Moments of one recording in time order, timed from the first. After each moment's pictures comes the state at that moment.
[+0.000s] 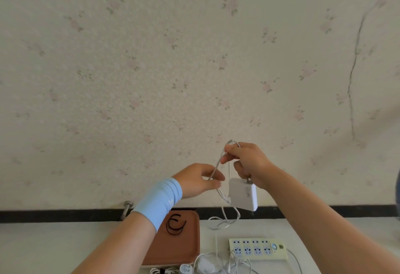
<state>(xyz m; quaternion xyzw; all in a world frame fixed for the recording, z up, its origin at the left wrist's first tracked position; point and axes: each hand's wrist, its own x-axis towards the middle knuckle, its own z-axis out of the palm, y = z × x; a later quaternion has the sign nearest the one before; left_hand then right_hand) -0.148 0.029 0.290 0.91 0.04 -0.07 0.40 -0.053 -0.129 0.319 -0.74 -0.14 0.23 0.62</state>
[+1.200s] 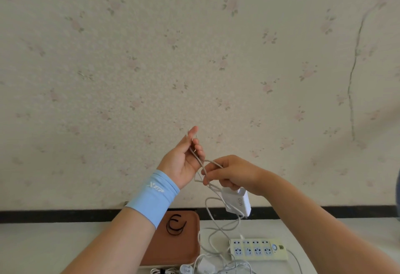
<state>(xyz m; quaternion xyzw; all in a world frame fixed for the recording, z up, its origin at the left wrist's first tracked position) -0.145 0.035 0.320 0.30 0.10 0.11 0.94 -0.068 -0.122 0.315 -0.75 -0.34 0.36 0.45</state>
